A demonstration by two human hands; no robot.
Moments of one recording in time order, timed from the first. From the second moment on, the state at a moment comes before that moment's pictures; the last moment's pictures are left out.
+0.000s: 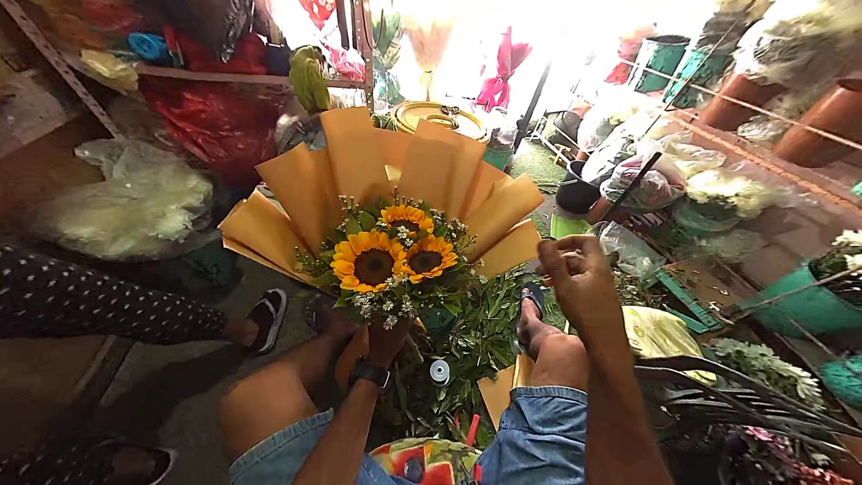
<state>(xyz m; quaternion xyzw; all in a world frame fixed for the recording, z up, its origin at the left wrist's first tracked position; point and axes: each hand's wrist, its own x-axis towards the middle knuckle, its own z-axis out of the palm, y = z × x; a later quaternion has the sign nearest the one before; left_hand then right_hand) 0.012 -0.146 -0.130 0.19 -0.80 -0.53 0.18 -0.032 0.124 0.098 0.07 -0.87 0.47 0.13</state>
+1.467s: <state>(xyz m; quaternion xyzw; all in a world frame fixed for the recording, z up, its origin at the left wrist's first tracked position) -0.034 -0.208 -0.119 0.27 -0.80 -0.54 0.06 -0.140 0.077 -0.384 -0.30 -0.83 0.43 -0.21</state>
